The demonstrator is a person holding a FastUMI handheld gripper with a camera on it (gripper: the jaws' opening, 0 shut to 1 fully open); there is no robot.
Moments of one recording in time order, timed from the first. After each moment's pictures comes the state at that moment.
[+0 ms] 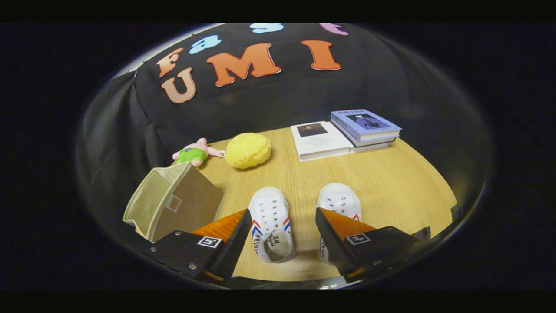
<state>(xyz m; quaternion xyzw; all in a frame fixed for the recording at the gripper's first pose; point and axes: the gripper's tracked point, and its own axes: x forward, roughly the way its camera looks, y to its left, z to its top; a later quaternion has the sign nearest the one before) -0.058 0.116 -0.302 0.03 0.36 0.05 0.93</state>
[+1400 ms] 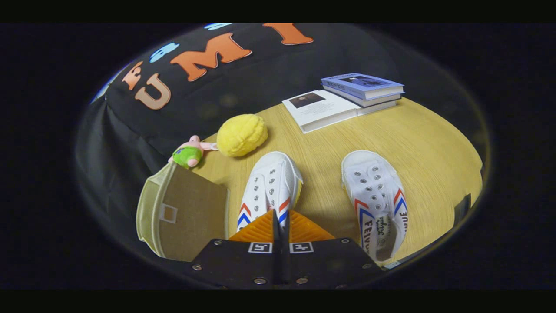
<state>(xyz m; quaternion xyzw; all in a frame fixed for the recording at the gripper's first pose) -0.036 0.152 -0.333 0.16 0.42 0.02 0.89</state>
